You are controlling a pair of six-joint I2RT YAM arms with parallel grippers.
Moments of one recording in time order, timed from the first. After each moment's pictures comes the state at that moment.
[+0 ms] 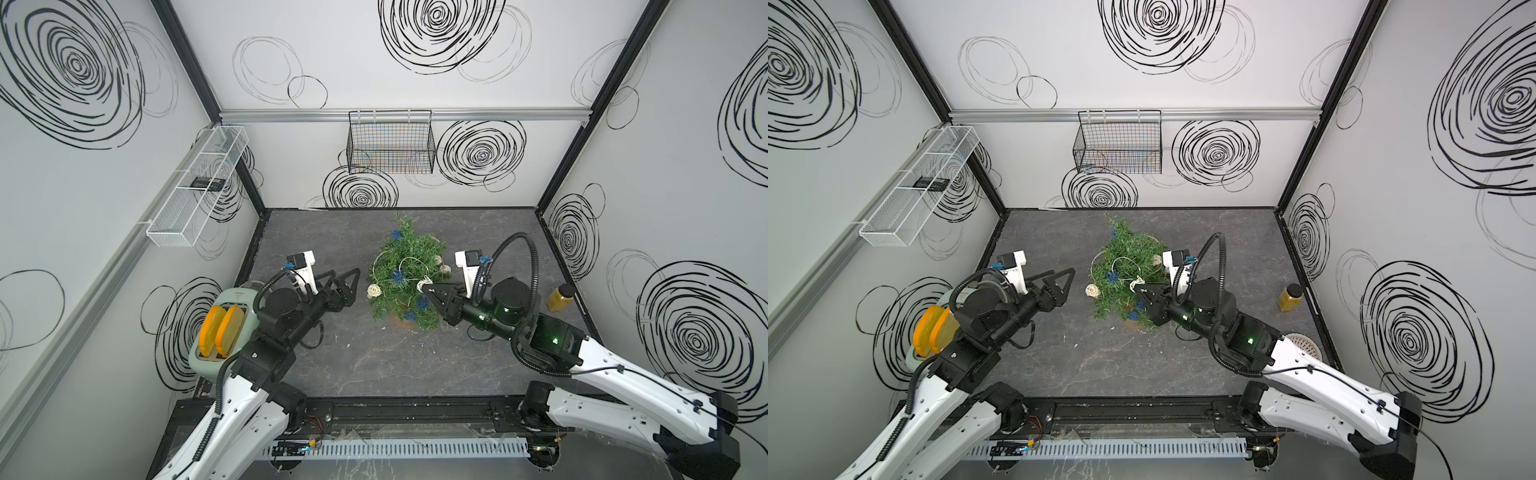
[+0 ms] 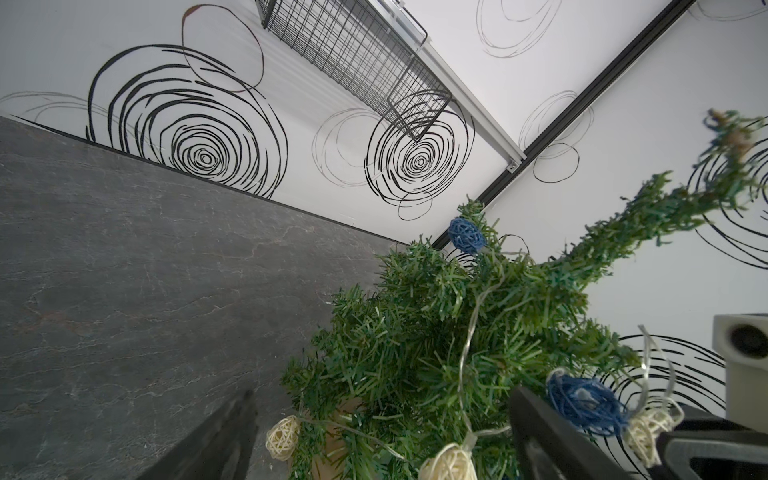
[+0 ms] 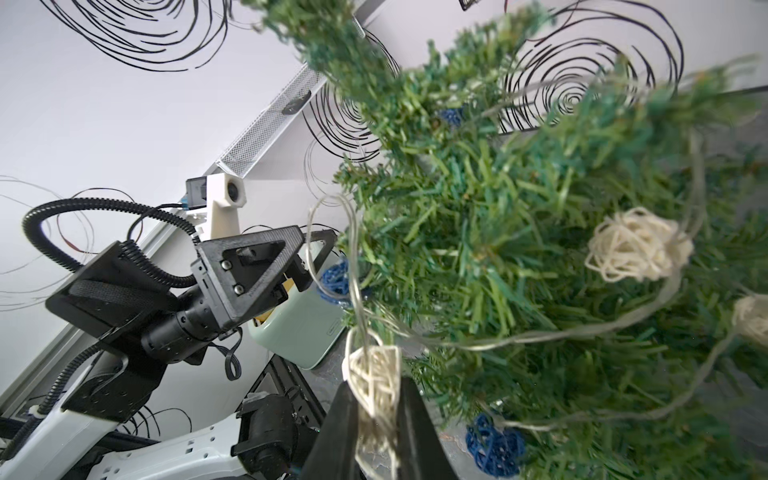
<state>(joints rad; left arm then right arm) -0.40 0.61 0.63 -0.14 0.11 -0.66 1.01 0.88 0.89 -0.18 0.04 0.66</state>
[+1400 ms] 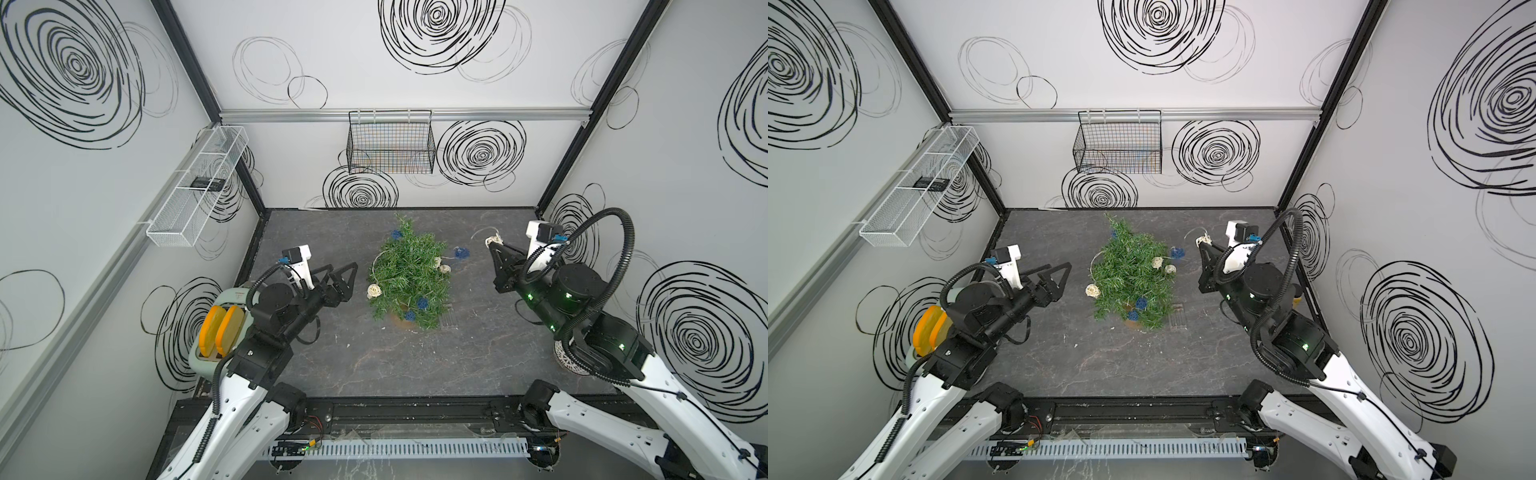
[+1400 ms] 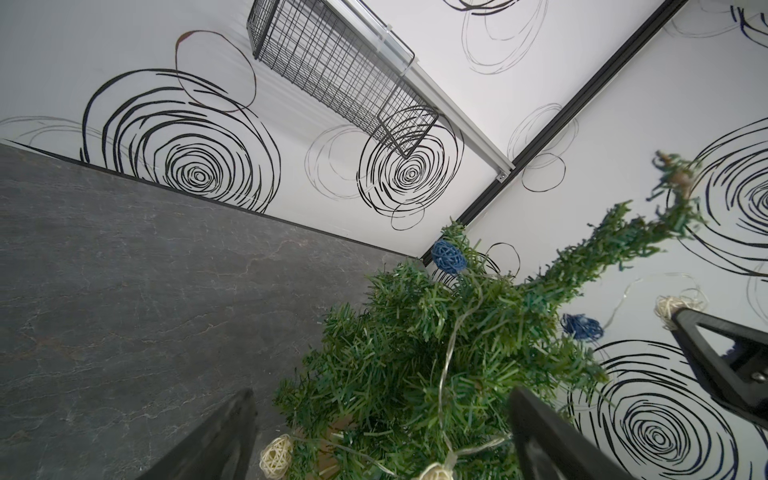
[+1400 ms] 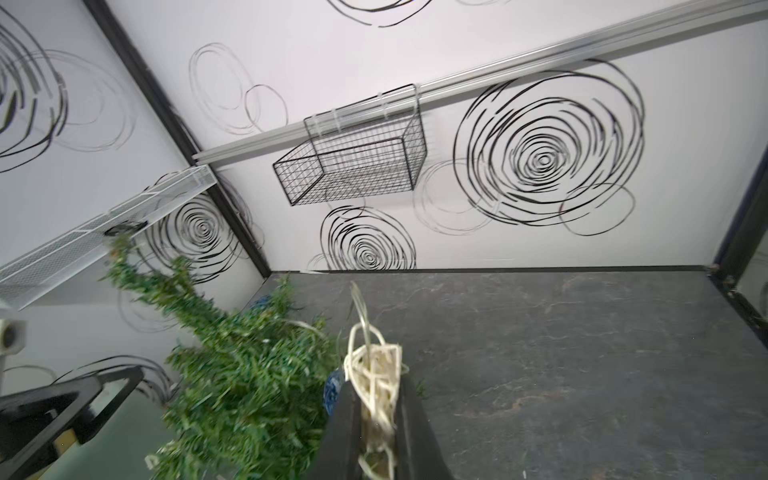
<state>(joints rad) -0.35 0.63 0.68 -0.15 0.16 -0.65 0.73 0.79 1.11 -0.43 0.39 0.34</state>
